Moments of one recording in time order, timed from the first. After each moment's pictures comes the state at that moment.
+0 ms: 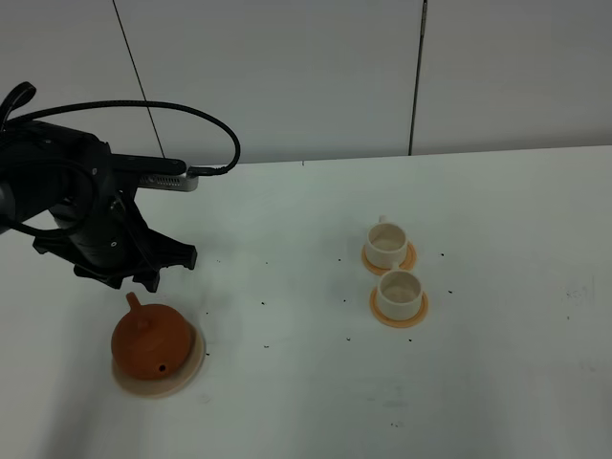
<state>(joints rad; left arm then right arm) -0.23 1.92 -1.37 0.20 0.80 -0.18 -0.05 -0.01 -0.49 0.26 1.08 -0.13</state>
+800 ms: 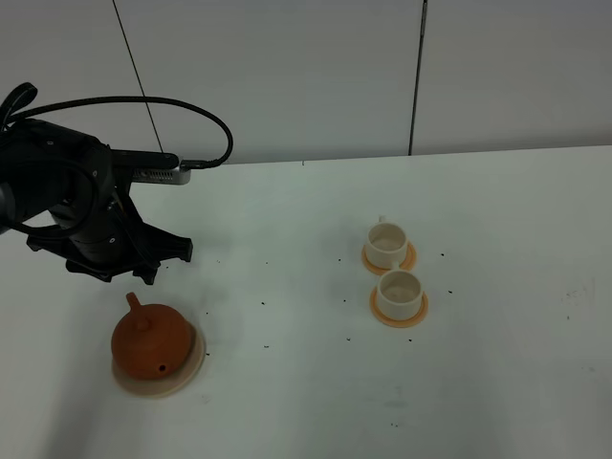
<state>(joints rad) -0.23 1.92 -1.37 0.26 0.77 -0.27 -0.05 -0.01 -0.49 0.26 1.08 -0.13</state>
